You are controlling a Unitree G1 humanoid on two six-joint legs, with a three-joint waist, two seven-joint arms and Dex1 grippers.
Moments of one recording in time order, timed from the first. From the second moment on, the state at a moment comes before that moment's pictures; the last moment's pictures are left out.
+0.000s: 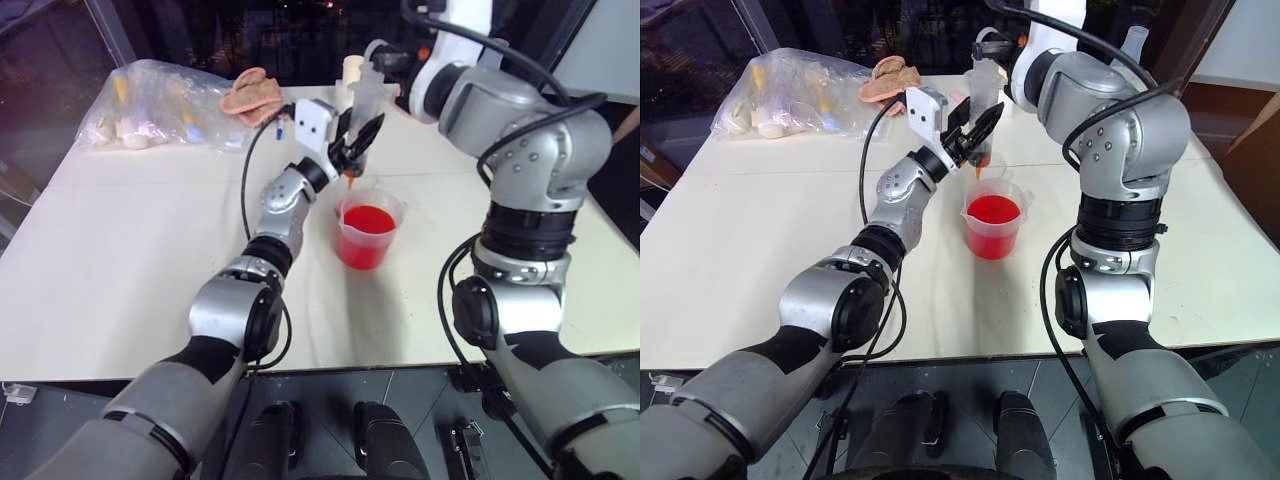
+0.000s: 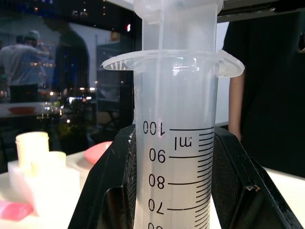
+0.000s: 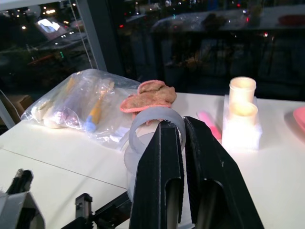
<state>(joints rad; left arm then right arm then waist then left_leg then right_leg) -1.28 -0.05 0.21 1.29 -0.18 -0.57 -0.64 -1.23 -0.24 -0.19 -0.03 0.43 1.14 0.02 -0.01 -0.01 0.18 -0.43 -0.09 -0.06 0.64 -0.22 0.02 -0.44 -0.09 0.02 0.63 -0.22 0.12</state>
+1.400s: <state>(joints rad) -1.29 -0.05 0.21 1.34 -0.16 -0.57 -0.63 -1.08 -0.21 -0.11 -0.18 0.33 1.13 0.07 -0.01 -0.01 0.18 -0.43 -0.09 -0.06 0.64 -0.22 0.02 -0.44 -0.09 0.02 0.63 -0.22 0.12</state>
